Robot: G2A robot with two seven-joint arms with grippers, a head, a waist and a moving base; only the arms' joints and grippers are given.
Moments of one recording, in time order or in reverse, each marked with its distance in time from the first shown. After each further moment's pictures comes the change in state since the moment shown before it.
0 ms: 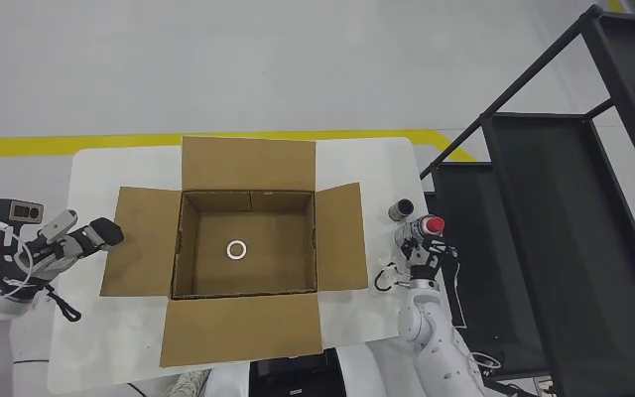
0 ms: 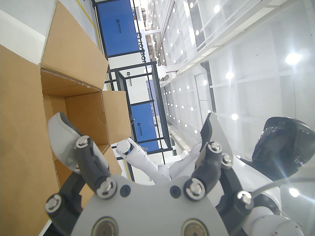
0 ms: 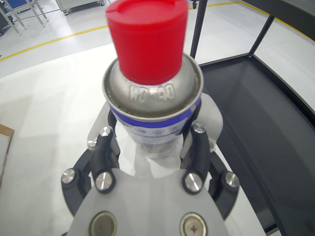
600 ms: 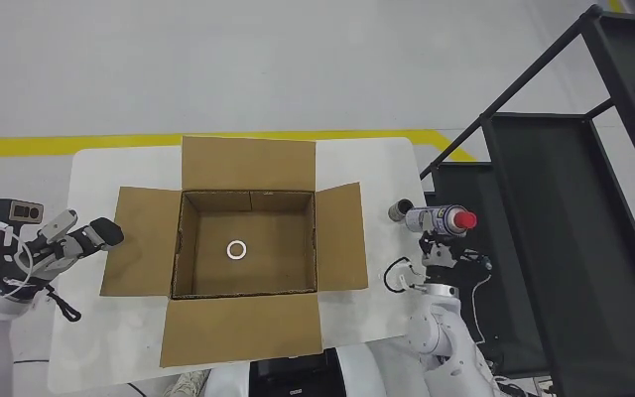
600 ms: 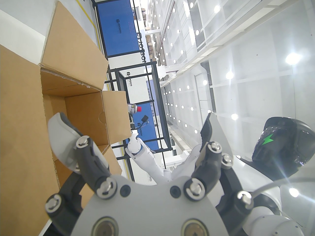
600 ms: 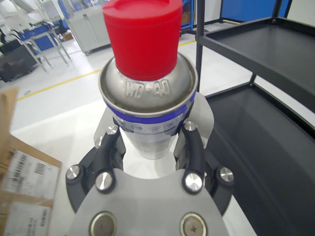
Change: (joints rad) left arm 0.000 0.000 0.000 0.000 0.000 0.000 0.000; right arm -0.221 0.002 0.022 -0.448 0.067 -0.064 -0.070
